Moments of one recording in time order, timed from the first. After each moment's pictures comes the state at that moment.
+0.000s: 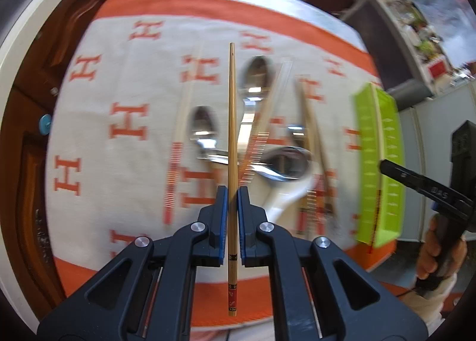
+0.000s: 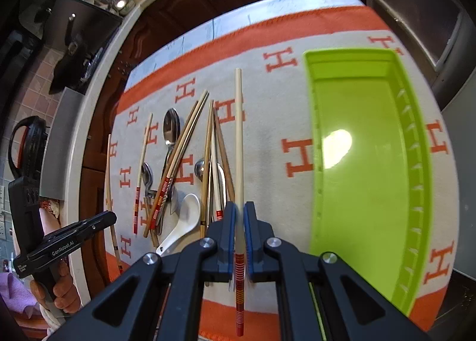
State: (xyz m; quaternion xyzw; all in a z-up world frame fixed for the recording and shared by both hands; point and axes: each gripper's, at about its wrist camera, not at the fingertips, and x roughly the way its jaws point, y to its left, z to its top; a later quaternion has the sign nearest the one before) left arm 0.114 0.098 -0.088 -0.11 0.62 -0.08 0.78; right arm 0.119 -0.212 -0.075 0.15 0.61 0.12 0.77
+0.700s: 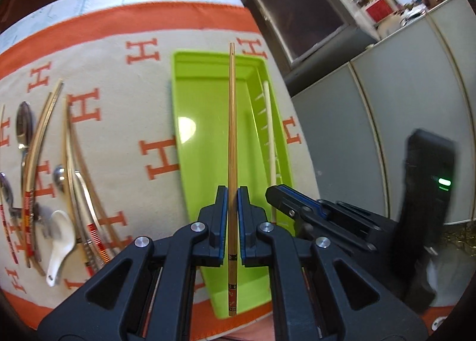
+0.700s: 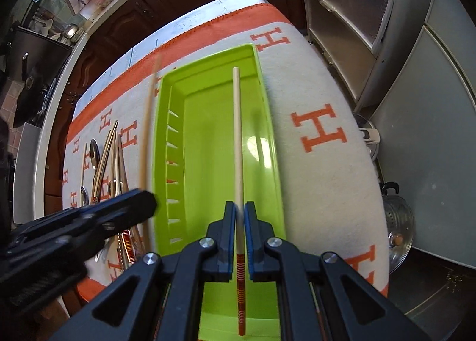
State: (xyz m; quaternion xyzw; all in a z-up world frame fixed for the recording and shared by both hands) left arm 0.169 -0.202 -0.090 -0.07 0.63 -0.20 0.74; right arm 0.110 -0.323 -0.095 0.15 0.61 0.02 0.78
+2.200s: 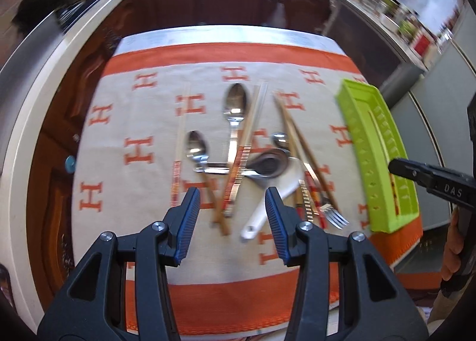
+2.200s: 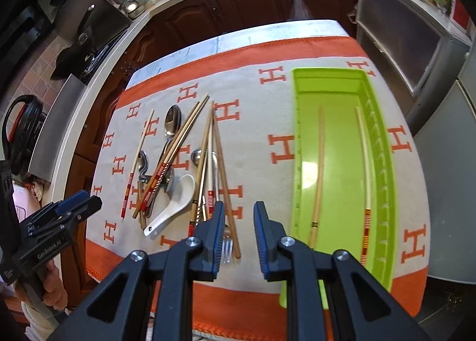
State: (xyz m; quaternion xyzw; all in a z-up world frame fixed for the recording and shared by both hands) left arm 0.061 0.079 -0.047 -0.02 0.53 -0.05 0.85; right arm 0.072 -0.195 -0.053 0.09 0.57 0.10 0.81
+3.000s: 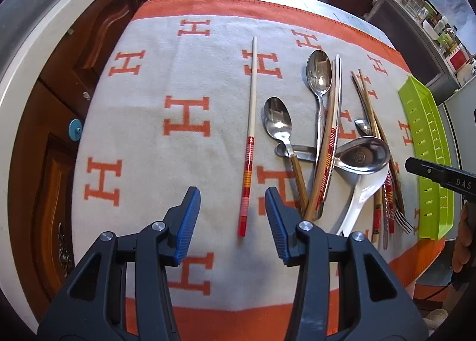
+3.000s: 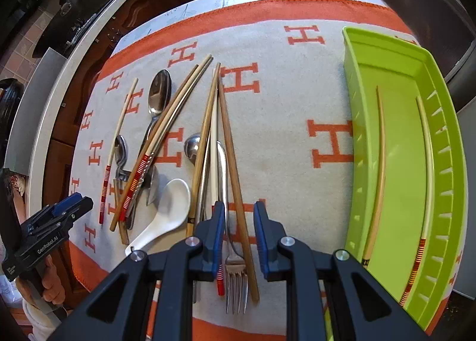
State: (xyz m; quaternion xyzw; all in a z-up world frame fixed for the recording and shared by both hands) left arm 0.096 0.149 -0.134 -0.05 0.58 -0.01 0.81; right arm 0.121 -0.155 -0.125 0.06 0.63 0.11 0.77
